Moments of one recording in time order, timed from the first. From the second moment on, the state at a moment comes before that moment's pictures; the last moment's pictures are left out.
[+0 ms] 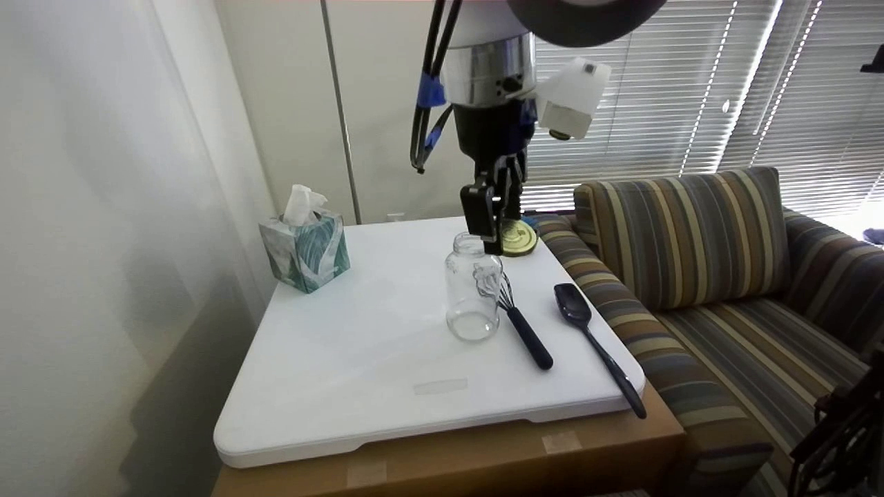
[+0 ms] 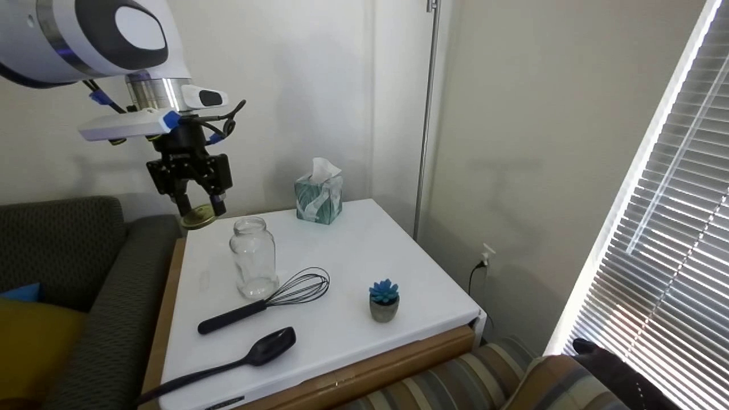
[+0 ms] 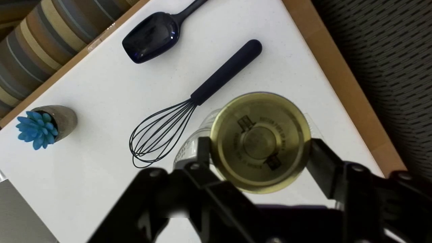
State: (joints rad) arm 0.22 0.37 0.11 -1.97 -0.29 2.27 0.12
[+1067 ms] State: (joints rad) arm 0.22 0.37 0.11 -1.97 -0.29 2.27 0.12
